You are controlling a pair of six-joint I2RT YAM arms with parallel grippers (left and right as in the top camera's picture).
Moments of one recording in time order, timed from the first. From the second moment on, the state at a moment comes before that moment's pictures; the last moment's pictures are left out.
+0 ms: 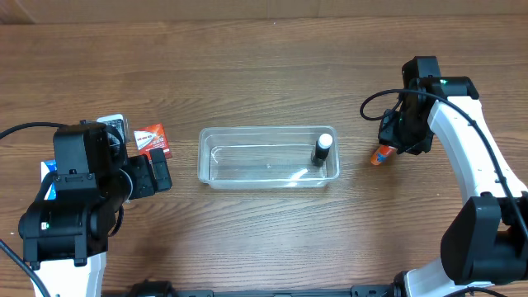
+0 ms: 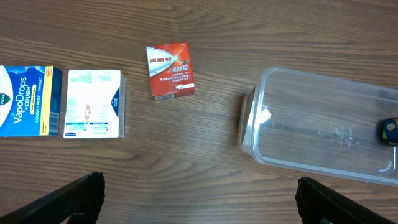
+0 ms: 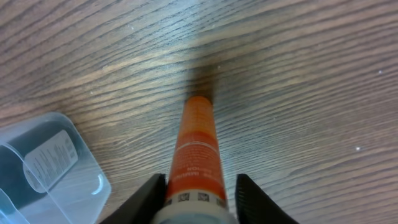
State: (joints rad) left arm 0.05 1.01 1.25 -1.21 0.01 -0.17; right arm 0.00 1.73 1.40 -1.17 -0.01 0.33
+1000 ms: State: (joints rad) left arm 0.05 1.01 1.25 -1.20 0.01 -0.17; right arm 0.38 1.41 1.72 -1.50 0.00 0.37
